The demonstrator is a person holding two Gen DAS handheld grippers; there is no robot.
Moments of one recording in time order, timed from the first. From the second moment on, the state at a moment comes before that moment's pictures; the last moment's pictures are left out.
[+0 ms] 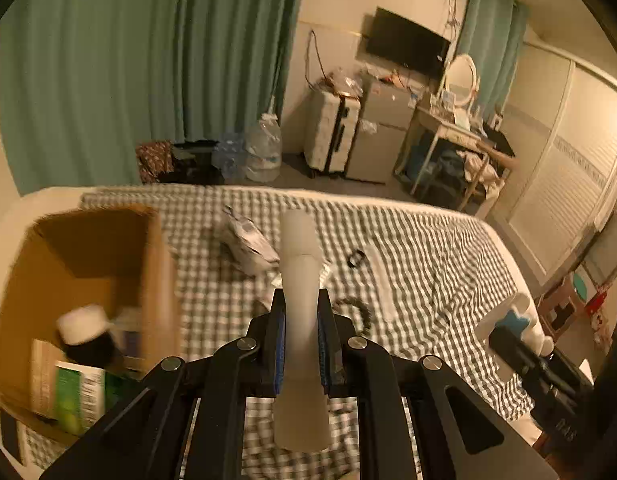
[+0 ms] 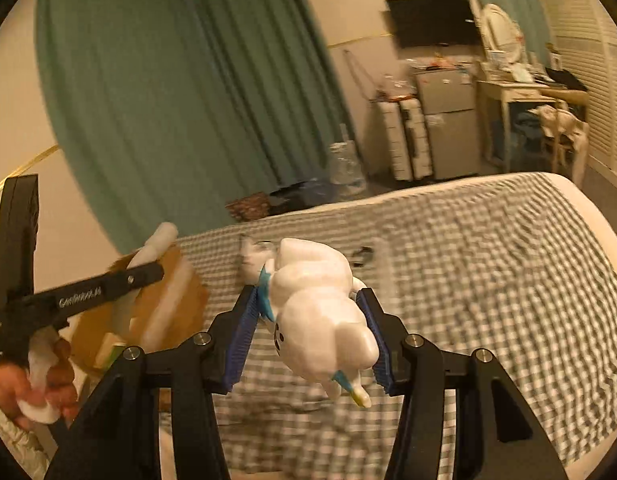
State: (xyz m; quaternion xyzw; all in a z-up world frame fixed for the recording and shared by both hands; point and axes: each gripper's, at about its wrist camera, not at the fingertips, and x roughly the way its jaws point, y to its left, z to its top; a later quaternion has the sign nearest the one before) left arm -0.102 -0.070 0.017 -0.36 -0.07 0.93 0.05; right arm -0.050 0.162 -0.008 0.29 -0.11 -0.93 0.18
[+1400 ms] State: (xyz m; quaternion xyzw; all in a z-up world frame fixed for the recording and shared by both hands) left arm -0.061 -0.212 0.015 -0.33 -0.05 0.94 -0.05; right arm -0.097 0.027 0.026 0.28 -0.06 -0.93 0.22
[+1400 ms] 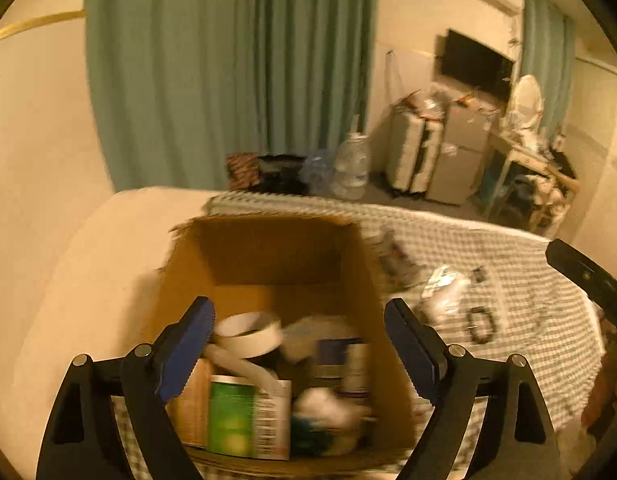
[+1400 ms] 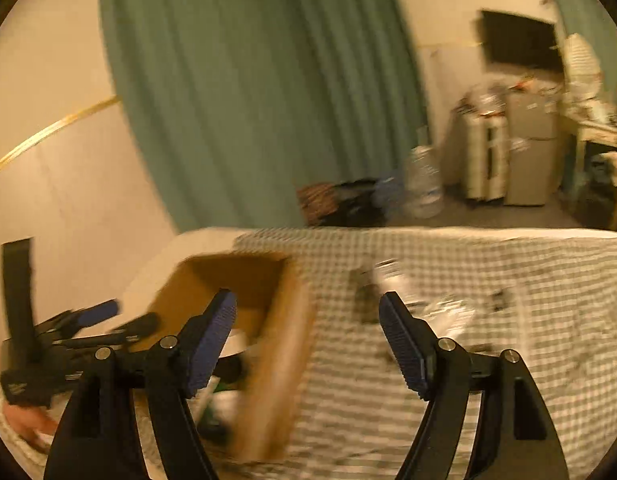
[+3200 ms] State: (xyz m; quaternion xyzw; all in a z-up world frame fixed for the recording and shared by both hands) left arm -0.216 0.058 -0.184 -0.40 0.01 0.91 0.08; right arm -0.209 0.233 -0.155 0.40 -0.08 -0.91 0.08
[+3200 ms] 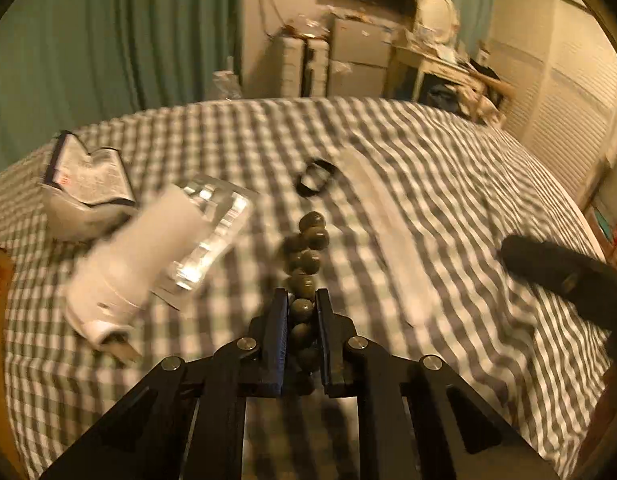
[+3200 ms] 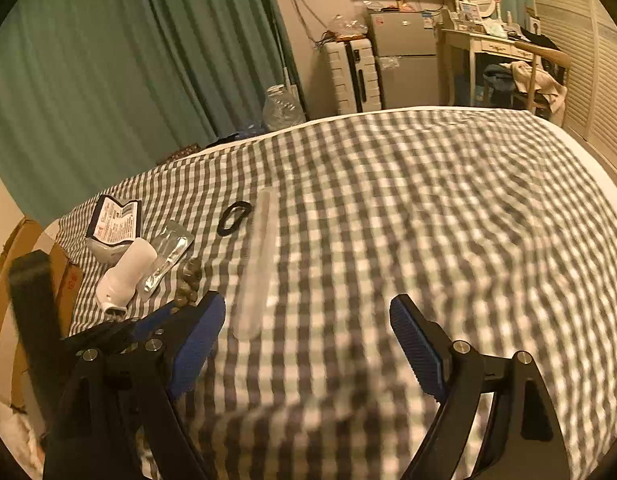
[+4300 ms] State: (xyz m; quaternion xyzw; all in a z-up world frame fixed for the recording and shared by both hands) left arm -0.230 0.009 -0.167 -0.36 -0.12 0.92 0.10; right arm -0.251 0.184 -0.175 0.41 -0.01 -0.91 0.10
